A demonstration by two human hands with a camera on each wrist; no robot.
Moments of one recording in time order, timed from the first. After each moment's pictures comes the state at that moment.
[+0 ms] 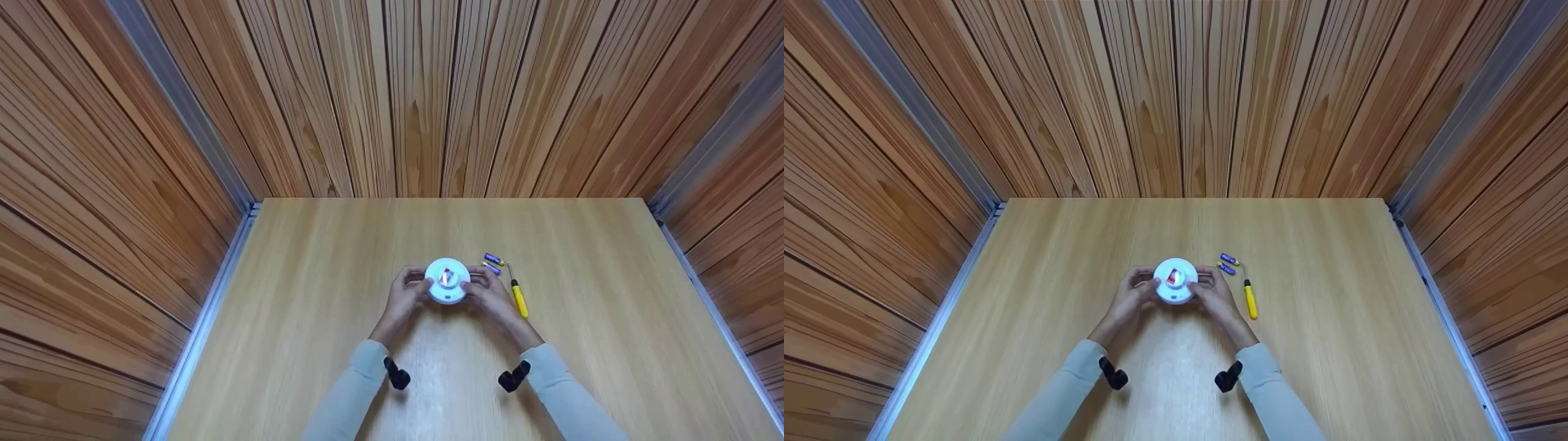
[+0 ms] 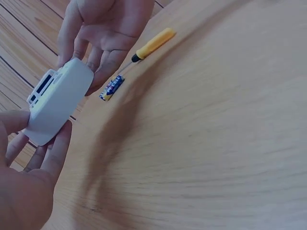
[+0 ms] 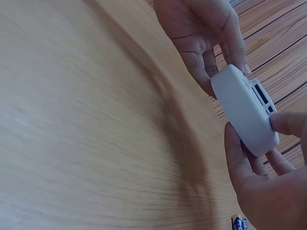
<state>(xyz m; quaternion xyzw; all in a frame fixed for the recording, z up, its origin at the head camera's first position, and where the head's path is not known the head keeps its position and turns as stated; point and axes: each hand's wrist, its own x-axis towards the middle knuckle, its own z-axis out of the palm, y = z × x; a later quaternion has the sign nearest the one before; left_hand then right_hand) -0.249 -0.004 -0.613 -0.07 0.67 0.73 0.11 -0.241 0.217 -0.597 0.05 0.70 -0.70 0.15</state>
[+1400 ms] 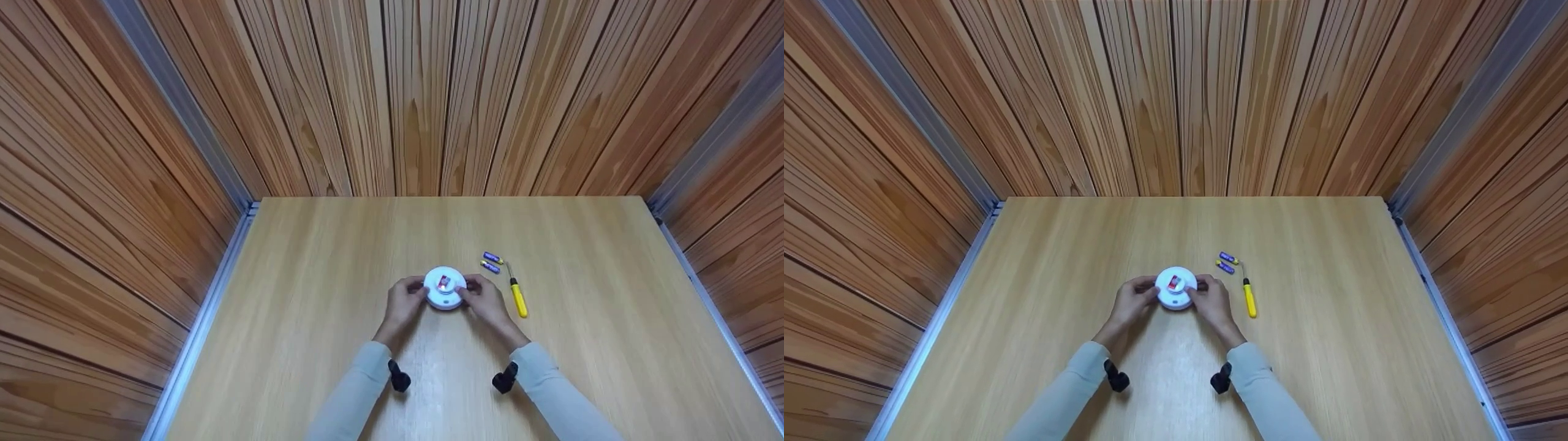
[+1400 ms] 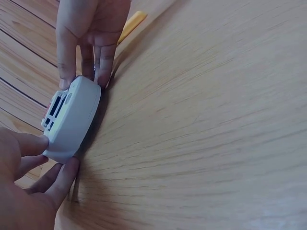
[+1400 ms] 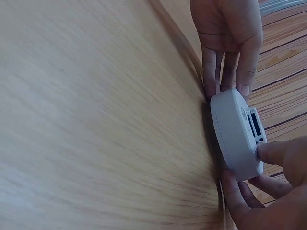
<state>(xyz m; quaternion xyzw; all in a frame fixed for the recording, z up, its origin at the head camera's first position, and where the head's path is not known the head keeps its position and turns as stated) -0.246 0.000 -0.628 -0.05 0.80 0.59 0.06 -0.244 0.203 -0.624 0.05 0.84 -0.53 0.06</state>
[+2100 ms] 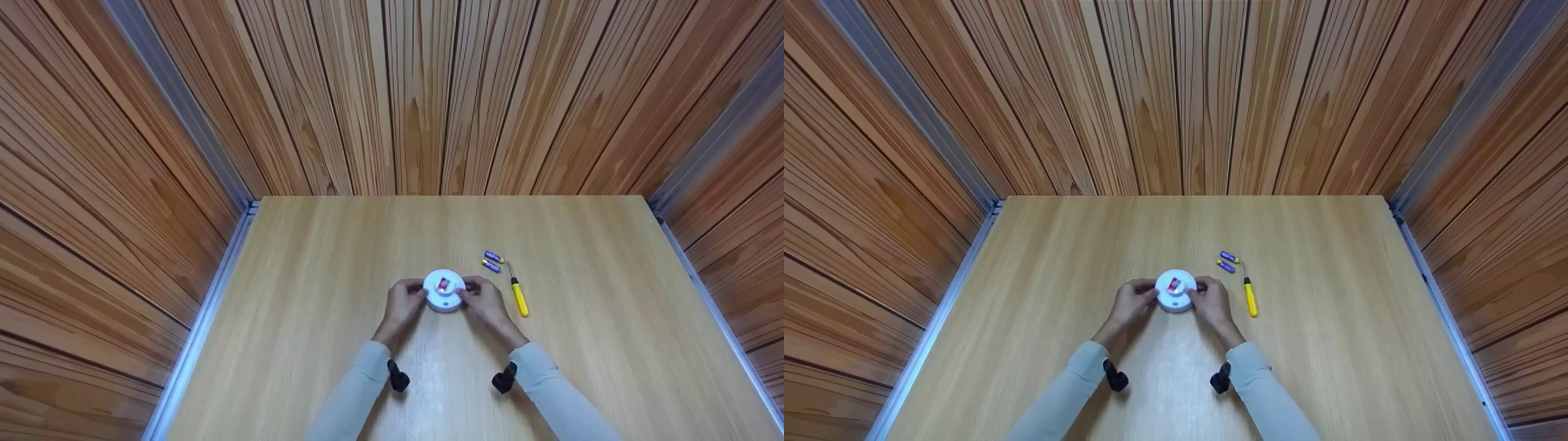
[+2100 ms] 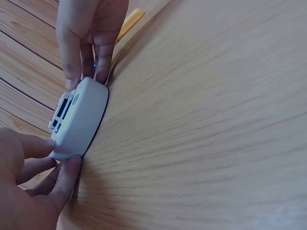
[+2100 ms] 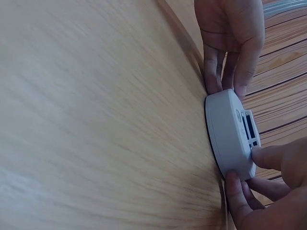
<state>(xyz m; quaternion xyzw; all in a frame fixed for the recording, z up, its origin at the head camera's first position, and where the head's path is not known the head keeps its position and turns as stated) -0.245 -0.001 -0.627 -0.07 0.82 0.57 0.09 -0.243 0.202 -0.624 0.05 0.86 -0.51 0.07</state>
